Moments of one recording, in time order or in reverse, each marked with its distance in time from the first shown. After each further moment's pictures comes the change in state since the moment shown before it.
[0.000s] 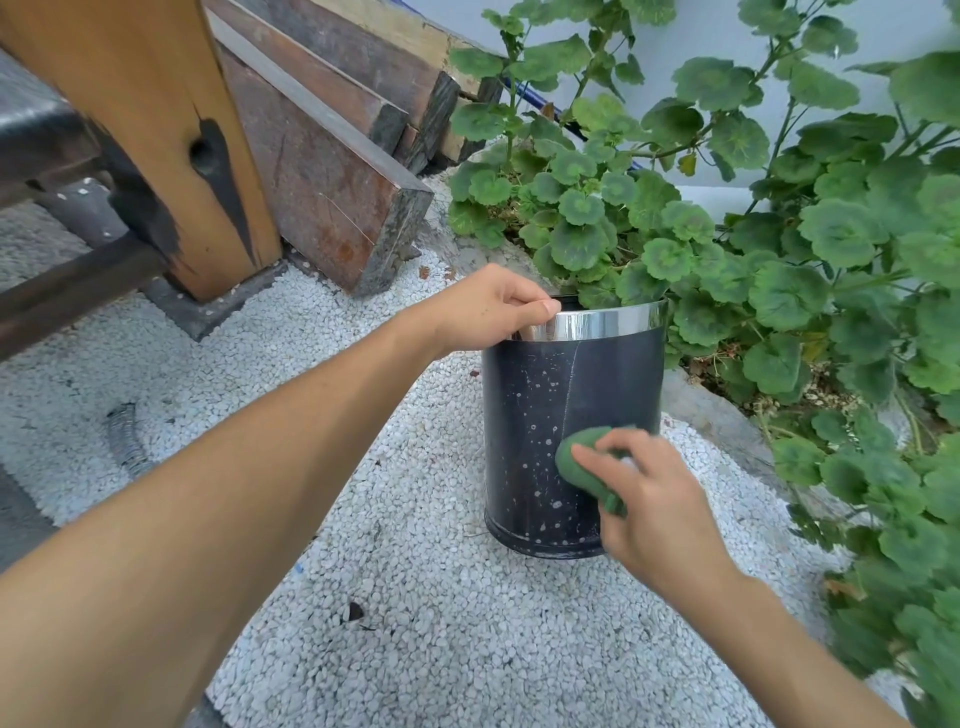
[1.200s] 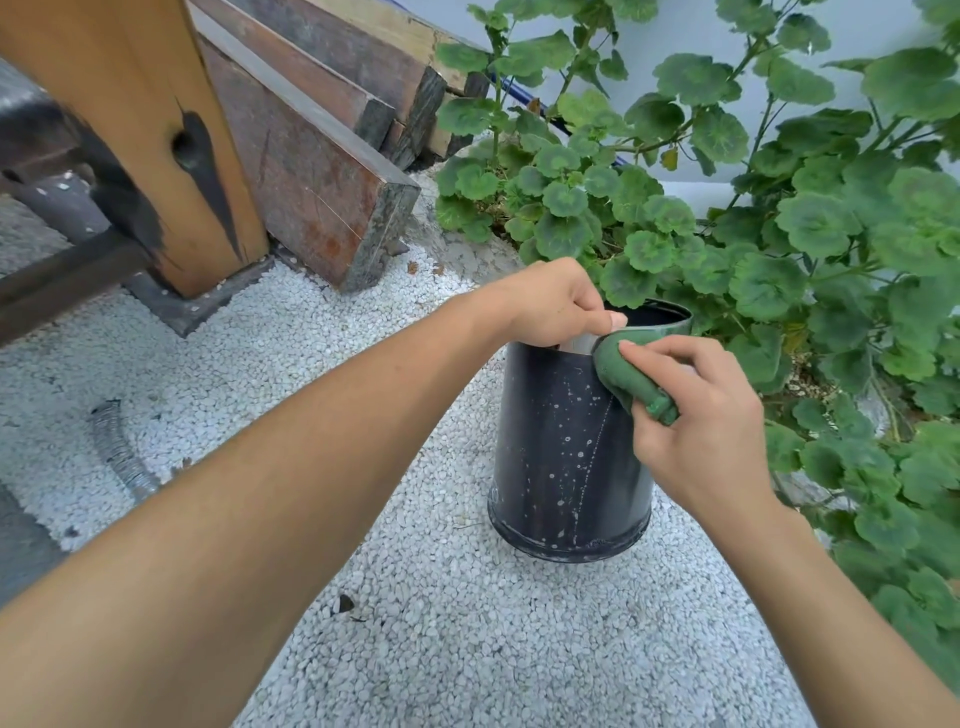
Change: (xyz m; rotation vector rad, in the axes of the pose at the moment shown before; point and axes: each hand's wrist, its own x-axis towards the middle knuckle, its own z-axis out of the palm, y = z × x) left_hand 0.019 0.056 0.036 0.279 -0.148 0.043; right_hand 0.040 0.014 -0.047 0.039 0.442 0.018
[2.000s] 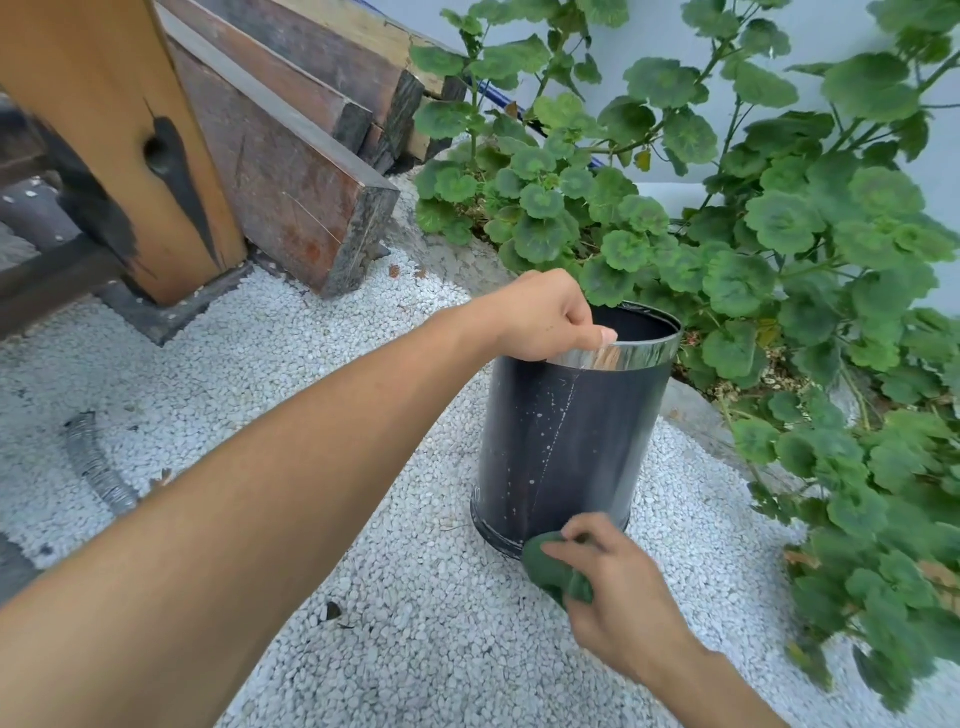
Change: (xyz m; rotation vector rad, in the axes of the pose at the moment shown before) left_hand 0.005 -0.003 0.013 0.070 0.041 0.098; right_hand -0.128 -0.032 0.003 0.043 -0.805 0.191
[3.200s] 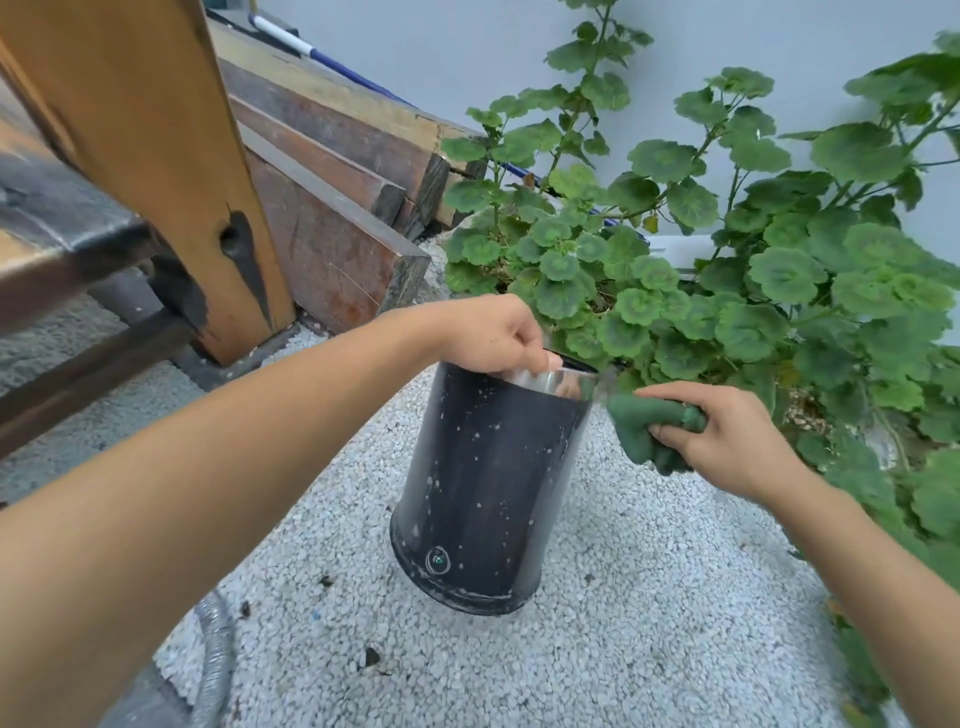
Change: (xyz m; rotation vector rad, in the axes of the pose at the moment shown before) left_hand -0.043 -0.002 -0.077 0.158 -0.141 -0.062; right_hand 0.102 0.047 -0.142 0.389 0.268 0.016
